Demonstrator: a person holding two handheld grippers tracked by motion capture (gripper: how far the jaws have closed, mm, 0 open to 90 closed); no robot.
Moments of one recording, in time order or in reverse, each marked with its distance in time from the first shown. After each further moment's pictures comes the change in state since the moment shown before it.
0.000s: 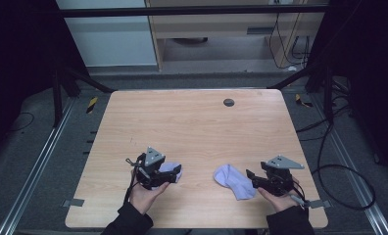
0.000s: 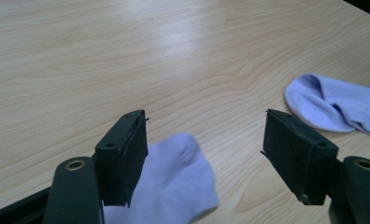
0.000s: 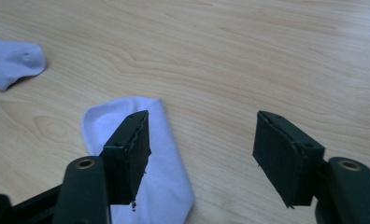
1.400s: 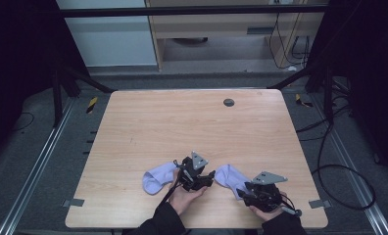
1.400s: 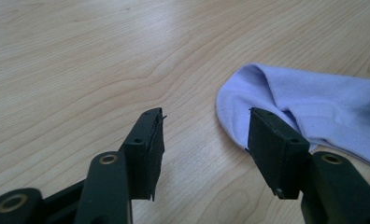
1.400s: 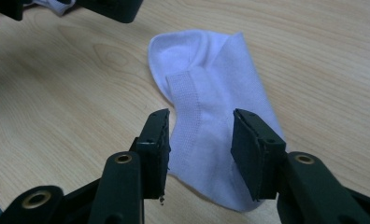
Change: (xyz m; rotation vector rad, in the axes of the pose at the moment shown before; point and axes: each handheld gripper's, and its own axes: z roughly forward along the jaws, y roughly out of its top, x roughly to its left) left arm -0.077 0.003 0.081 0.085 -0.053 0.093; right arm 0.033 -0.032 0.009 0.135 0.141 -0.080
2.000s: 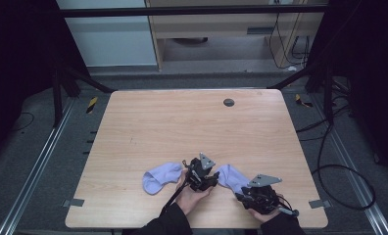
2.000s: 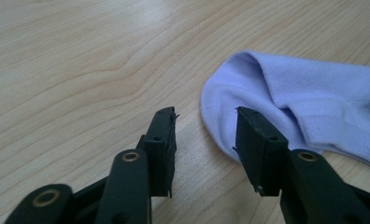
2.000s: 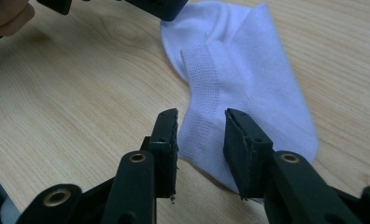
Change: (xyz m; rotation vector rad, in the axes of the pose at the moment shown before) left arm -0.009 -0.002 0.024 0.050 -0.018 0.004; right arm 0.004 -0.005 0.009 0.064 0.032 -0.027
